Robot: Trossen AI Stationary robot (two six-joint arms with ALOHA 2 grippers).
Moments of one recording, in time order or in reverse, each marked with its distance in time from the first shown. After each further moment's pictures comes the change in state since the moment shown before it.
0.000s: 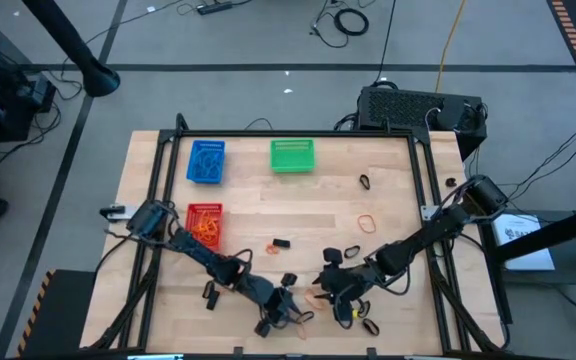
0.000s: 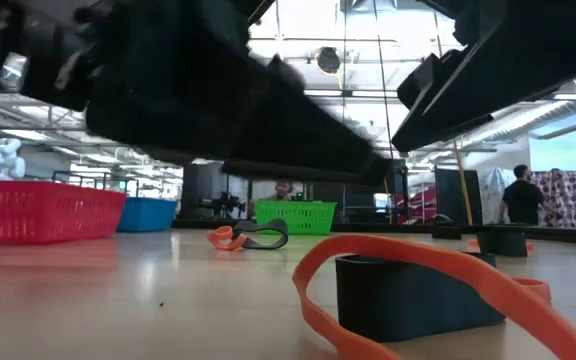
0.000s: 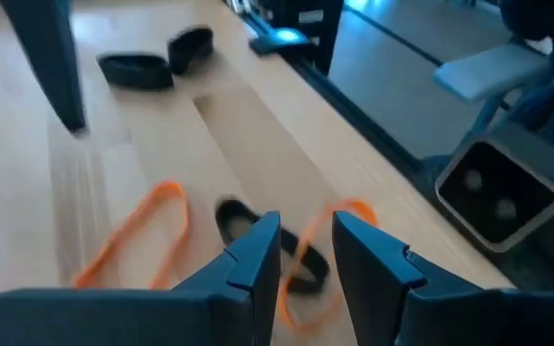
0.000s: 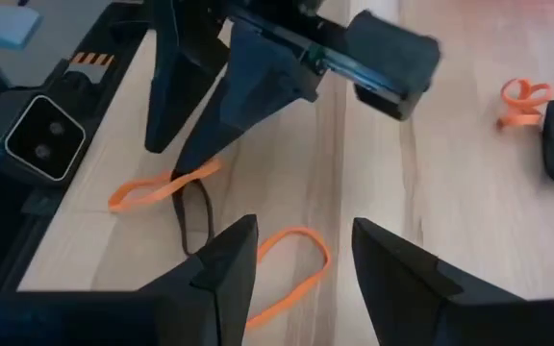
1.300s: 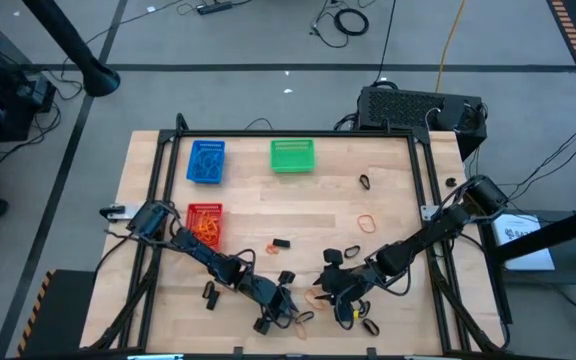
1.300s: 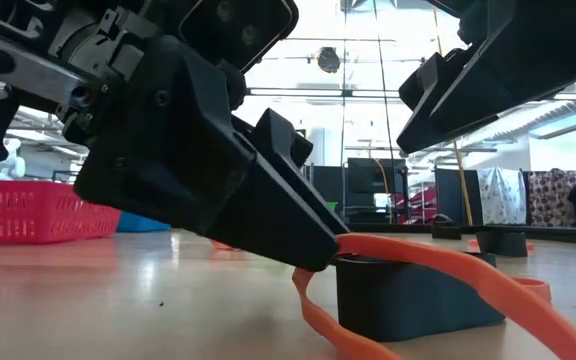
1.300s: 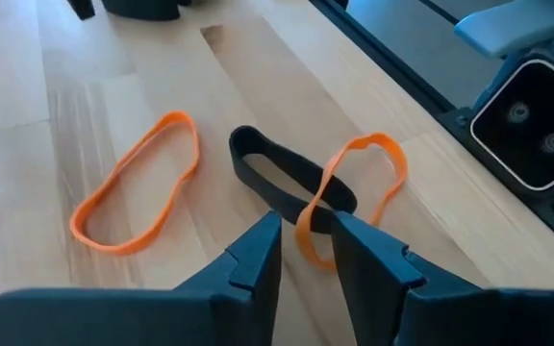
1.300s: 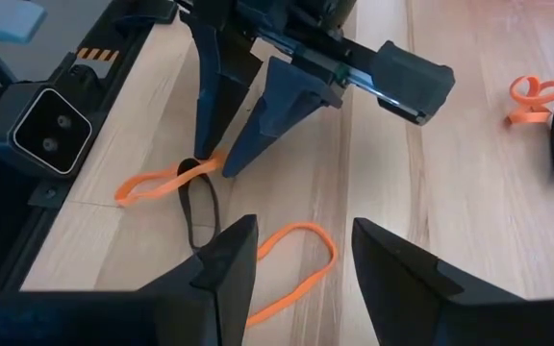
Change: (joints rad) left arm 0.011 0.009 0.003 -0.106 -0.002 -0.010; right arm 0.001 0.000 0.000 -0.006 -0.007 -0.003
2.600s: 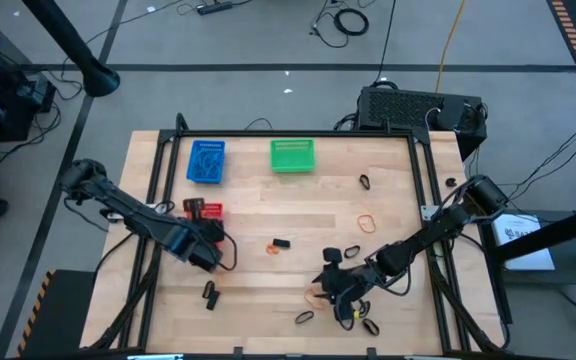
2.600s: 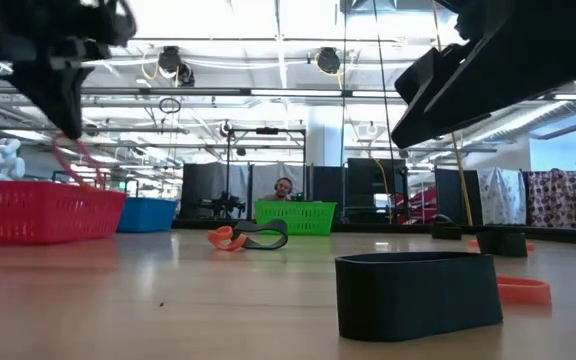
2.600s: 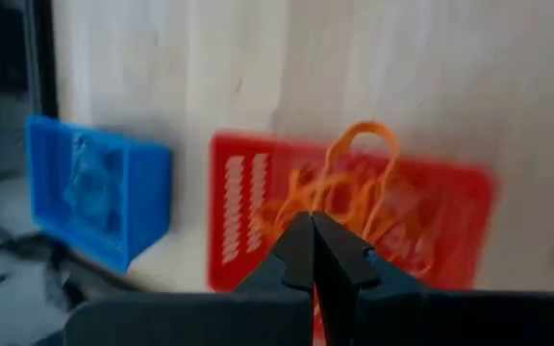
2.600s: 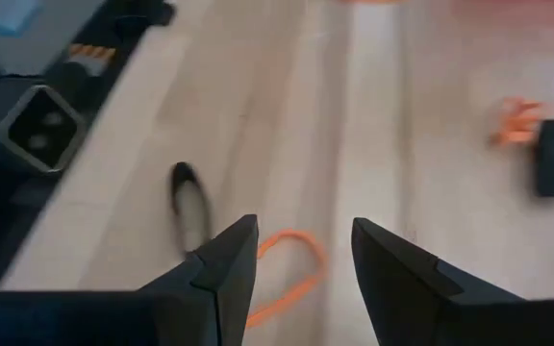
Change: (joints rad) left arm 0.001 -0.705 -0.023 -1.809 -0.523 -0.543; right arm -0.001 0.000 0.000 0.010 0.024 -0.055
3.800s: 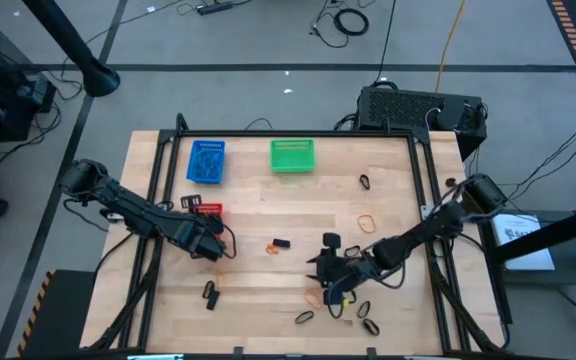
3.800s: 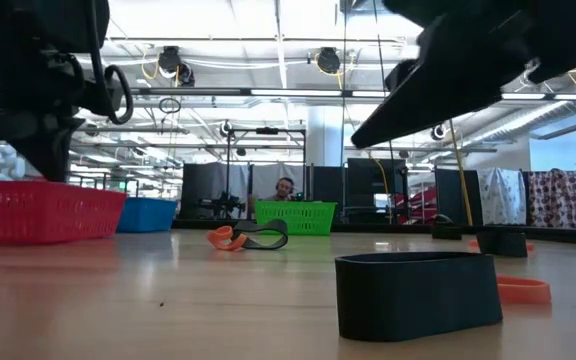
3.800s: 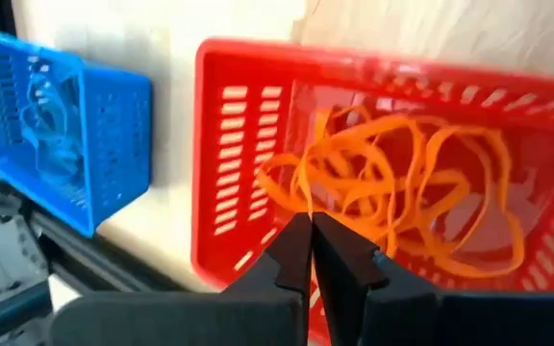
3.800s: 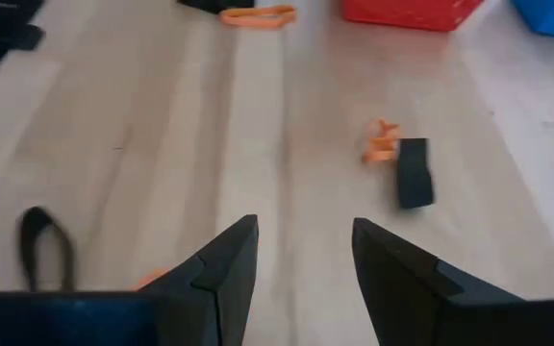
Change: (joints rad) left arm 0.100 0.001 -0.203 0.100 0.039 0.001; right arm -0.054 0.000 0.000 -0.002 0.190 -0.034
